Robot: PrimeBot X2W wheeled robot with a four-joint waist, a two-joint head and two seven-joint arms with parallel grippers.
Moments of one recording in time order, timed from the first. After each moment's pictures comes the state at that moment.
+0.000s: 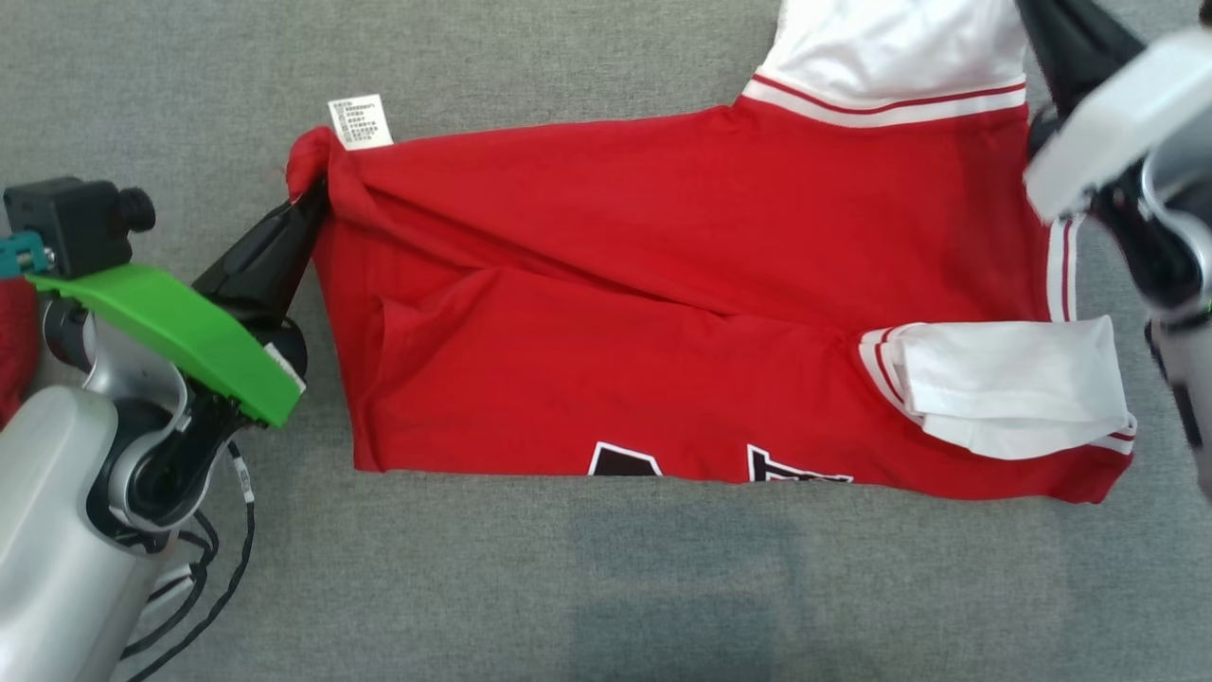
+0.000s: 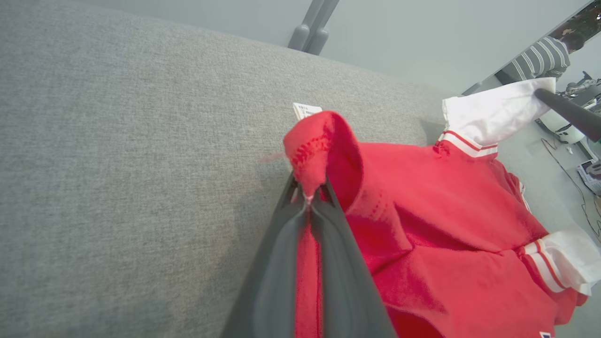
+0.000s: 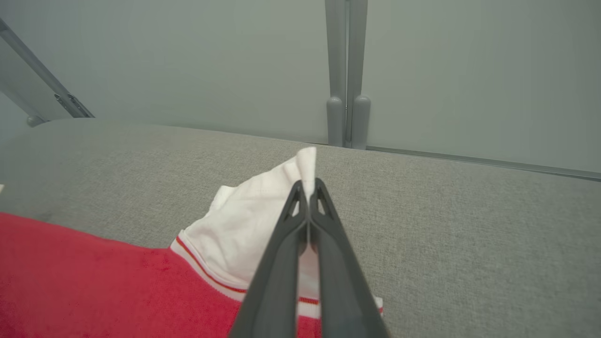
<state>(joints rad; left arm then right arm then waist) -0.60 0.58 -0.52 0.06 -1.11 -0.06 0.15 -0.84 -0.41 0.22 0.25 0.53 0.13 0.26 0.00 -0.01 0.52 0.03</state>
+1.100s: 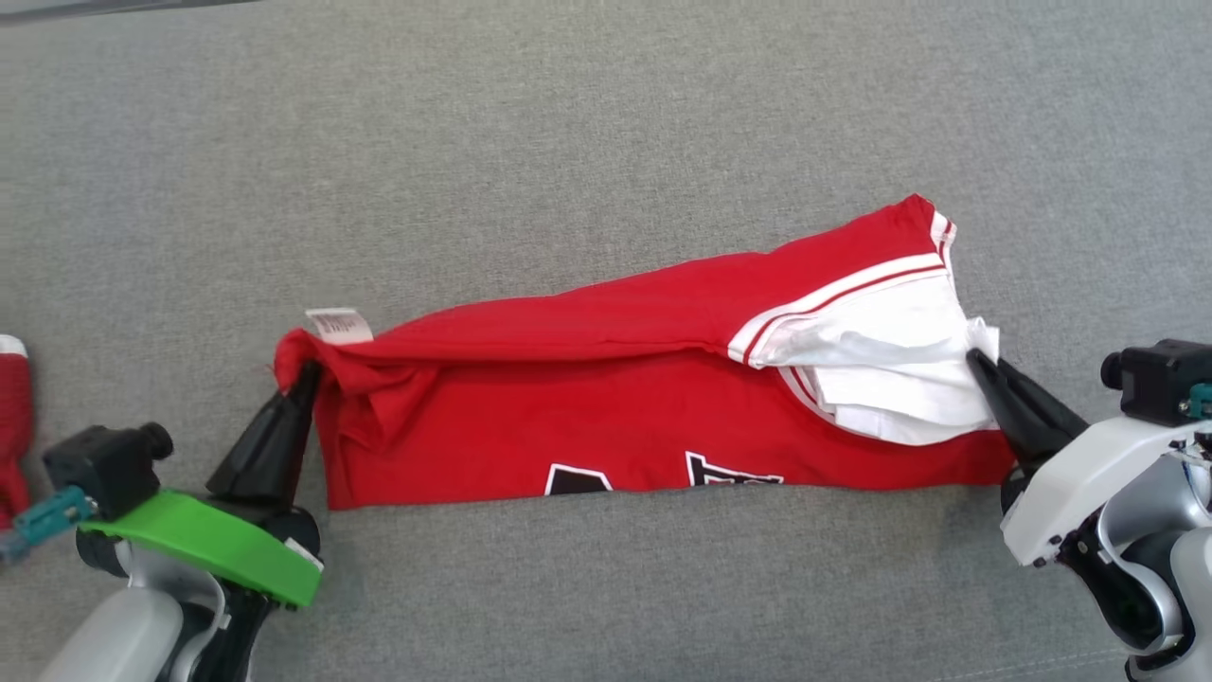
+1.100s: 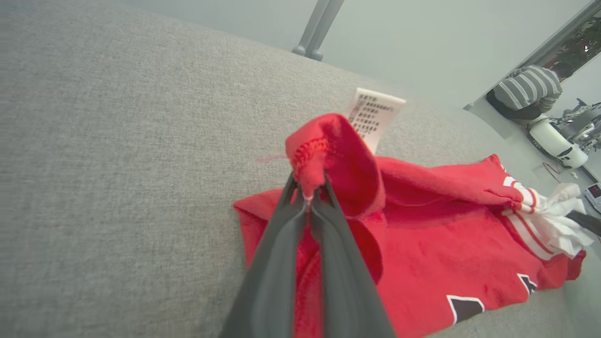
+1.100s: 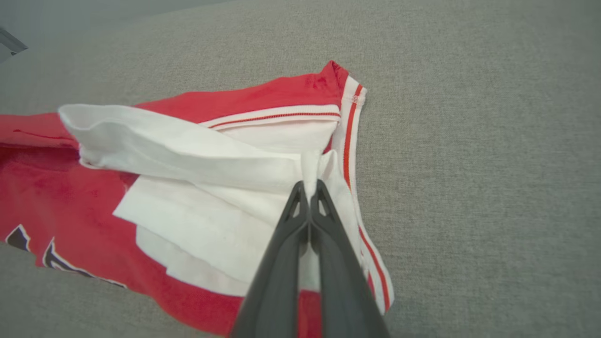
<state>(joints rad) -0.25 0.58 -0.51 0.07 -1.01 -0.05 -0.20 -0.12 -0.35 0.08 -0.07 0.51 0.13 0.27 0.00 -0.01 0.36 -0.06</state>
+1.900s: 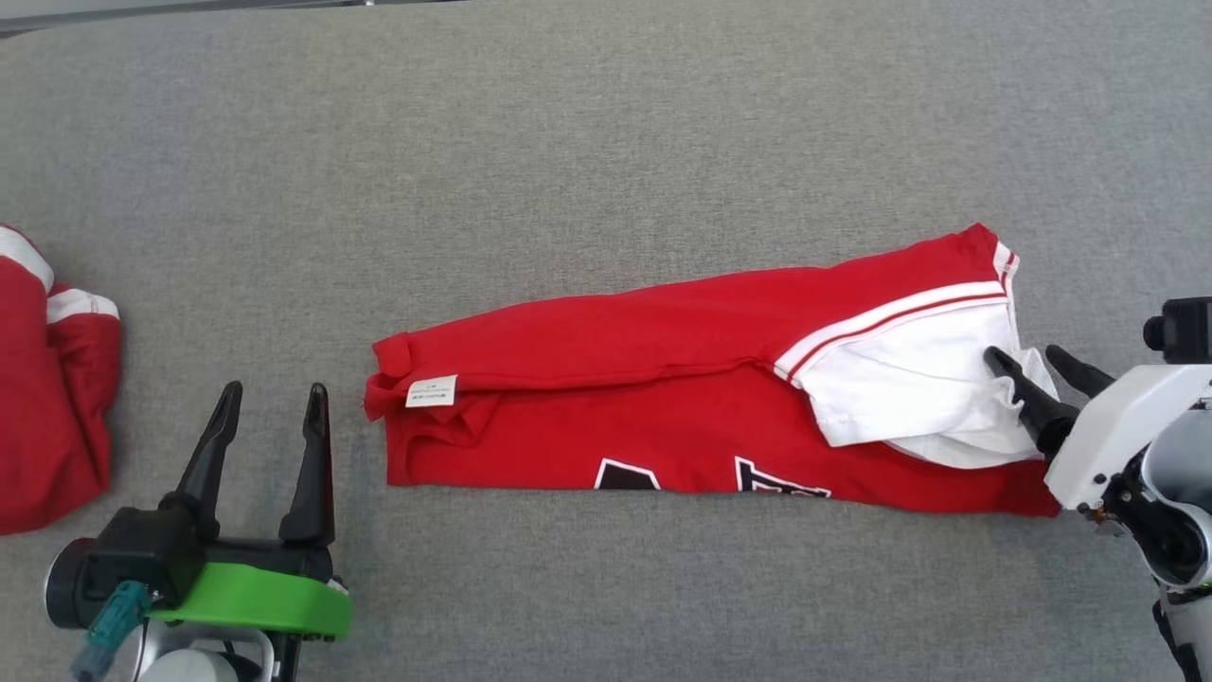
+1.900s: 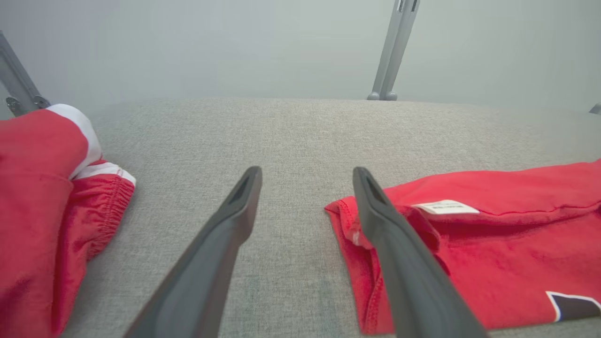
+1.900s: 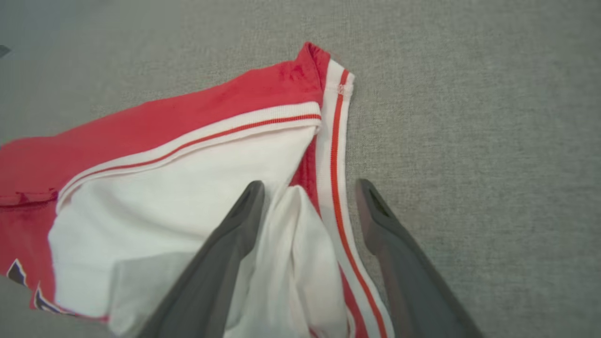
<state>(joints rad) -0.08 0.42 -0.34 -0.01 -0.55 0.14 -0.26 -0.20 -0.33 -0.05 0.06 0.60 0.13 0.49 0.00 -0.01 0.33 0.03</state>
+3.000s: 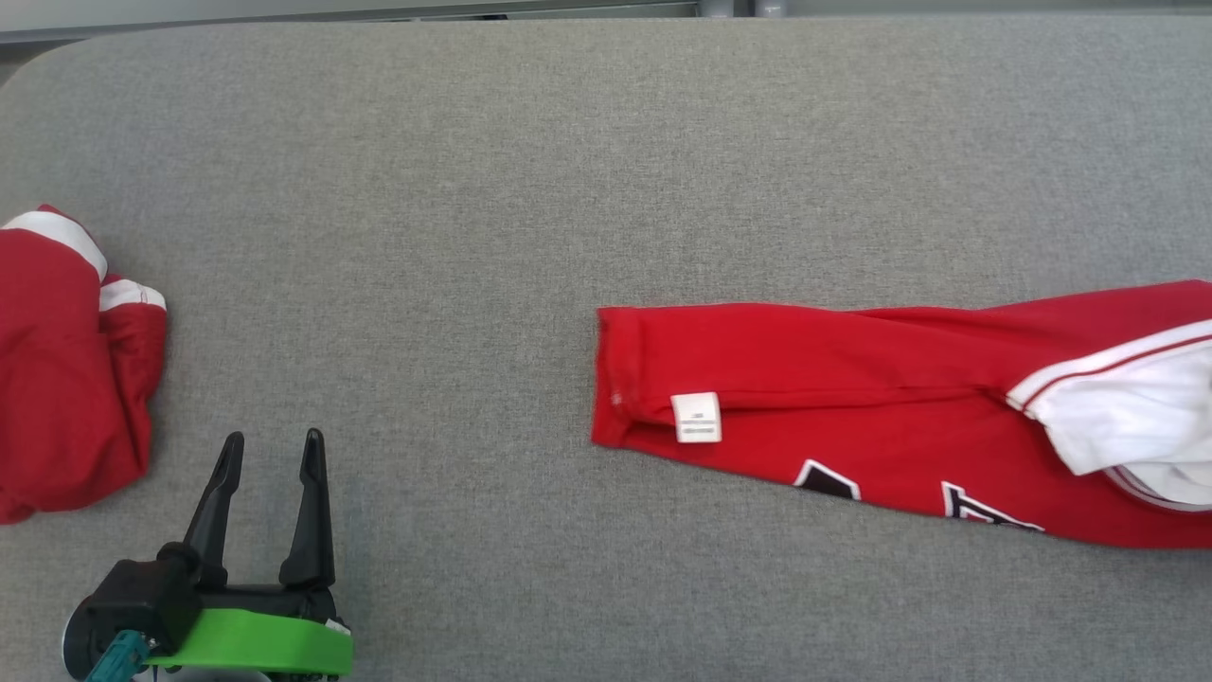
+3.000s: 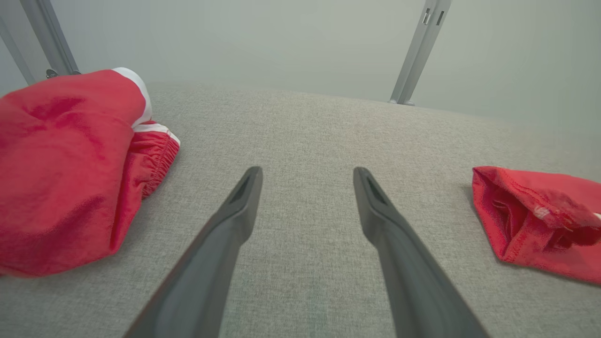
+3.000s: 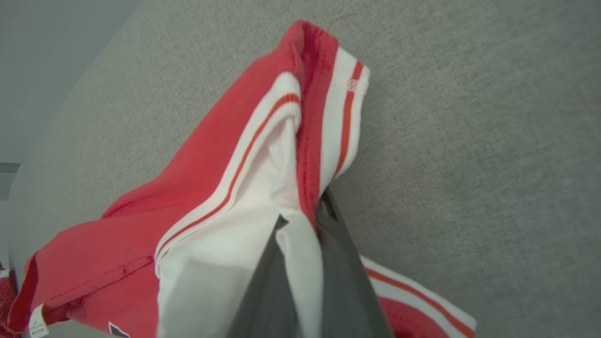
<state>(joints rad) 0.03 0.17 -0.07 0.05 -0.35 -0.08 -0.26 -0.28 -0.41 -0.34 0.29 0.85 0.13 0.78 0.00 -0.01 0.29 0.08</state>
